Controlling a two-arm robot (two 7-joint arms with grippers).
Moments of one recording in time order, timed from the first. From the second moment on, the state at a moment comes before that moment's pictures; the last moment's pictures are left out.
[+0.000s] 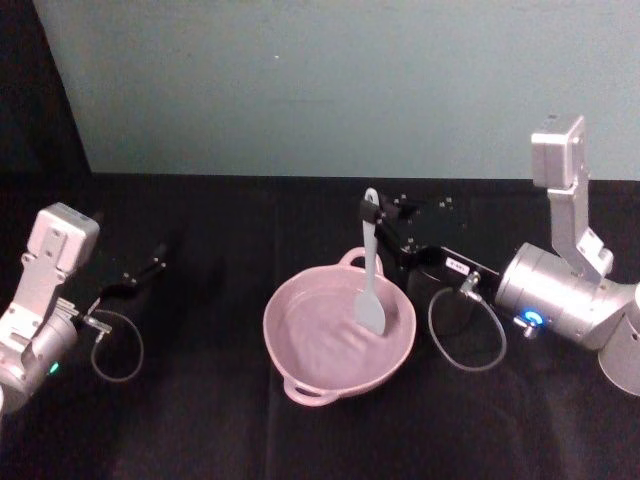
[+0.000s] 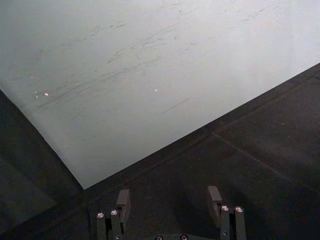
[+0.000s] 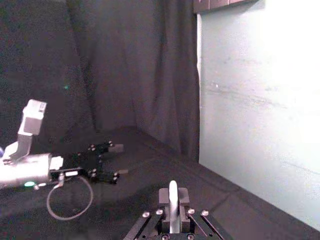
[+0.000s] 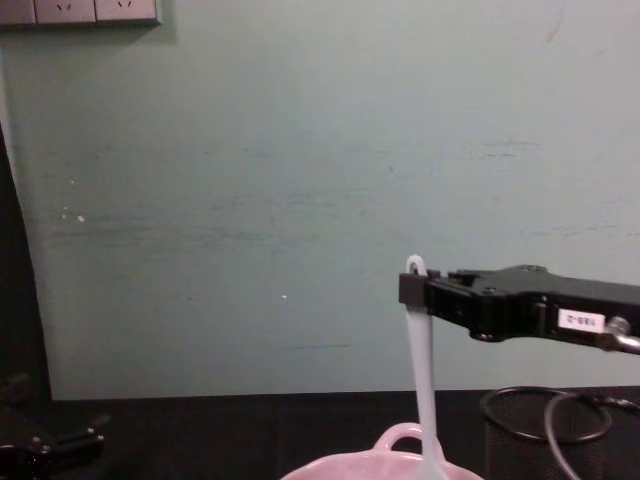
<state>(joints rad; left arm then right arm) -0.20 0.60 0.45 -1.41 -0.25 -0.12 0.03 0.35 0.50 -0.47 -1.53 0.56 0.03 0.55</state>
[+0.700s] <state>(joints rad) -0.20 0.60 0.45 -1.41 -0.25 -0.12 0.03 0.37 0.45 -0.55 -1.58 0.52 0.06 0.56</state>
